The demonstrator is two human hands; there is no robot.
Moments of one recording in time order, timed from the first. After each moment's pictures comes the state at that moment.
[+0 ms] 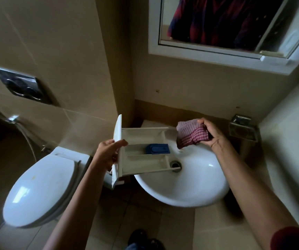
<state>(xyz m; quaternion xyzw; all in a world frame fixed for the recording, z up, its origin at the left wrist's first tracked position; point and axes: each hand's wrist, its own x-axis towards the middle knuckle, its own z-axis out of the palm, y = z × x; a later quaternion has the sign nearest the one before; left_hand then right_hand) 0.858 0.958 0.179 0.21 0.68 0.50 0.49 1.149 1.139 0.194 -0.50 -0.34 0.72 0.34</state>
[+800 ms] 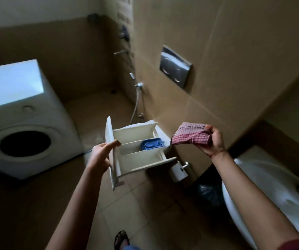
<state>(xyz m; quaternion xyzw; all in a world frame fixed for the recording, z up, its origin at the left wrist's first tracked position) 0.665 0.642 0.178 -0.12 0.66 0.69 0.28 0.794 0.969 0.169 -0.22 -0.35 0.91 0.09</state>
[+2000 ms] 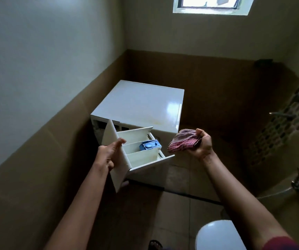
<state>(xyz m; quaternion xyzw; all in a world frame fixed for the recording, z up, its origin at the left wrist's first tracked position) 0.285 0.284 0.210 -0.41 0.60 0.69 -0.05 0.150 0.557 0.179 -0.14 -0.42 0.87 -0.22</state>
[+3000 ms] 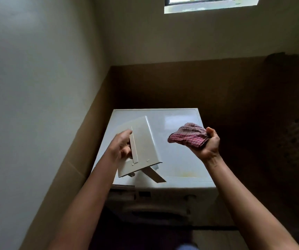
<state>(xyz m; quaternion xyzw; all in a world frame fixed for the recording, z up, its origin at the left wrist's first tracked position) -0.129 0.085 0.218 -0.30 0.65 0.69 0.15 -0.143 0.366 0.174 -0.09 -0.23 0.96 -0.12</state>
